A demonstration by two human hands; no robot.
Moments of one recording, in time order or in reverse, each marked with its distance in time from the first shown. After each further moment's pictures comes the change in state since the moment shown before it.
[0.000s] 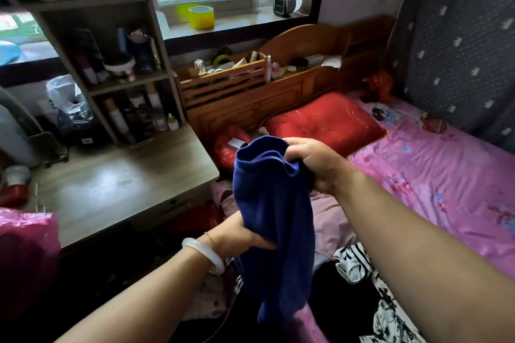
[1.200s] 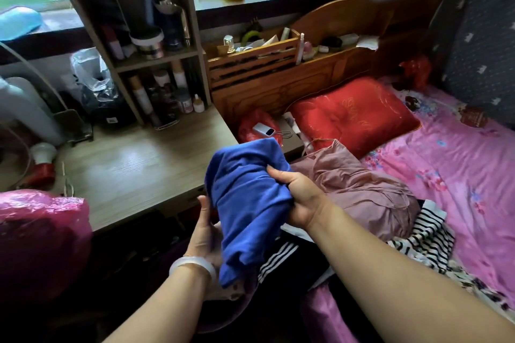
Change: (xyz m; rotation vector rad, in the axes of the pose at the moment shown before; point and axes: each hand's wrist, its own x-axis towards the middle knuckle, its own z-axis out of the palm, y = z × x) left_hand -0.013 -0.072 -0.093 -1.220 0.155 -0.247; right_hand 0.063 0.079 0.101 0.584 -0.069 0.438
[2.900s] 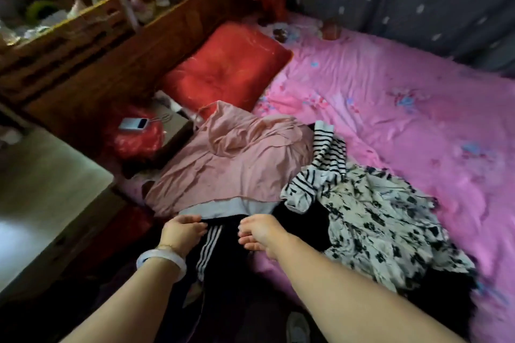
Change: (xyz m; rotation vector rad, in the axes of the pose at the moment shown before) left_hand 0.152 -0.104 0.025 1.177 0.315 -0.040; right_hand -0.024 0.101 -0.203 -0.067 0.681 0.088
